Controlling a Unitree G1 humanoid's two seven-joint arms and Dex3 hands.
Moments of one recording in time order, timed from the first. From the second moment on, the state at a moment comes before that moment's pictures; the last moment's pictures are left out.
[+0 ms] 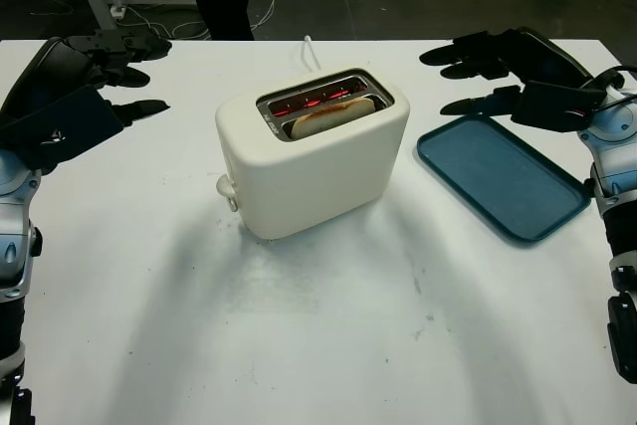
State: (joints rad) left arm -0.40 0.67 0.16 -0.20 0.14 0.29 -0.38; right arm -0.81 -0.66 0.06 0.63 -0.22 -0.34 0.52
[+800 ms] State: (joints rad) left arm -0.40 0.67 0.16 -0.20 0.13 0.30 -0.38; right arm -0.81 -0.66 0.06 0.63 -0.22 -0.34 0.52
